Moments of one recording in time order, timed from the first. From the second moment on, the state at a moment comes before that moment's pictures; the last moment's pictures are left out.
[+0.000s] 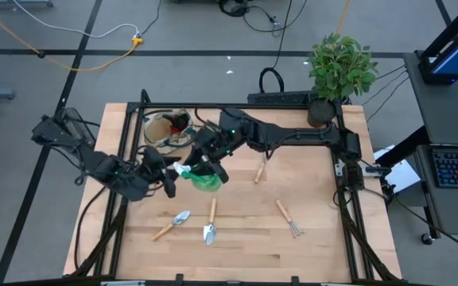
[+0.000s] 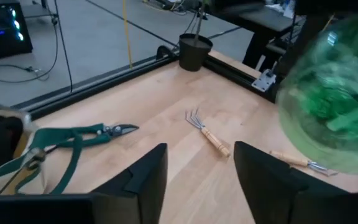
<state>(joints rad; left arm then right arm) -0.52 1.00 0.86 -0.48 -0.96 -0.79 -0.07 1.98 1.89 0.06 -0.71 0.33</state>
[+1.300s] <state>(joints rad) -0.44 1.05 0.86 -0.02 -0.84 -0.43 -0.16 1.98 1.71 0.30 -0.83 0.46</state>
